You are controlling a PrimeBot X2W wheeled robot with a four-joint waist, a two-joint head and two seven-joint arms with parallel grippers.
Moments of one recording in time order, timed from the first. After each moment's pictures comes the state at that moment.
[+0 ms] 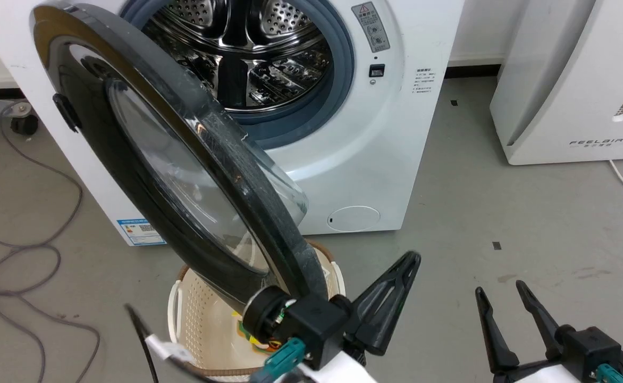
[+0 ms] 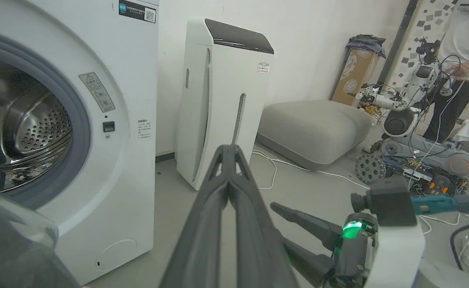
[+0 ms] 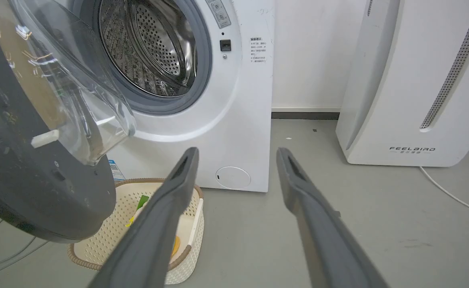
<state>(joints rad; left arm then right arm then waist) -0.15 0.05 -0.66 -0.28 -0.29 0.04 0.08 0.10 -0.05 0.02 0.00 0.10 0.13 -0.14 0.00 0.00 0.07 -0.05</state>
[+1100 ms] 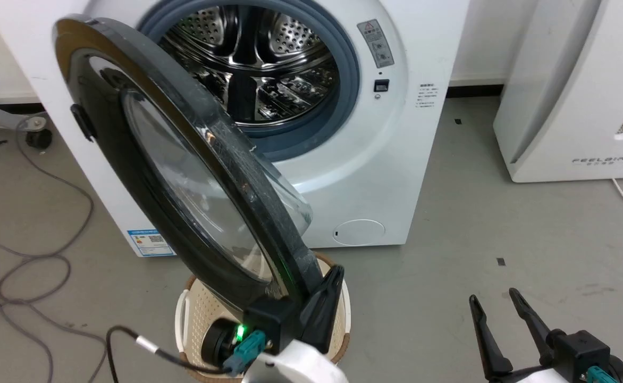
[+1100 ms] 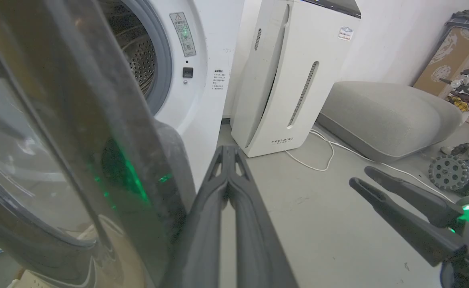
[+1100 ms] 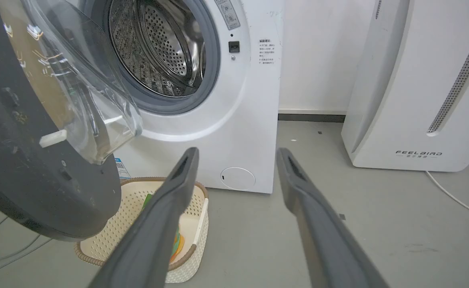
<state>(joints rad) -0.11 0.09 -0.57 -0.05 -0.34 0.19 0.00 0.10 -0.05 0.04 0.04 0.10 0.13 -0.14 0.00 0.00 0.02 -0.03</state>
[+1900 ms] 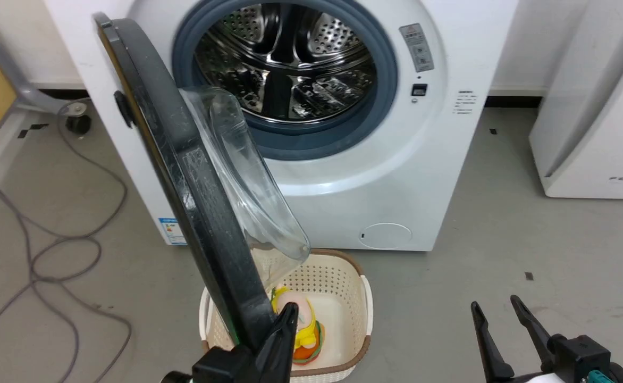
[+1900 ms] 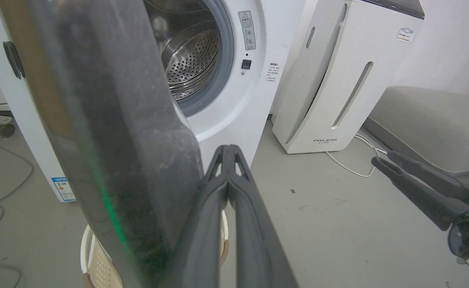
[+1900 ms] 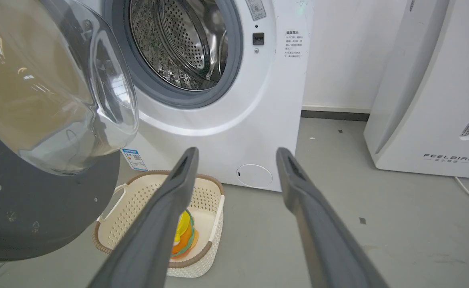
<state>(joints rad) 0.10 0.21 -0.54 -0.29 -0.31 0.31 0.03 0.11 -0.05 0.03 0.04 0.11 0.13 -0.13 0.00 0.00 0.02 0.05</state>
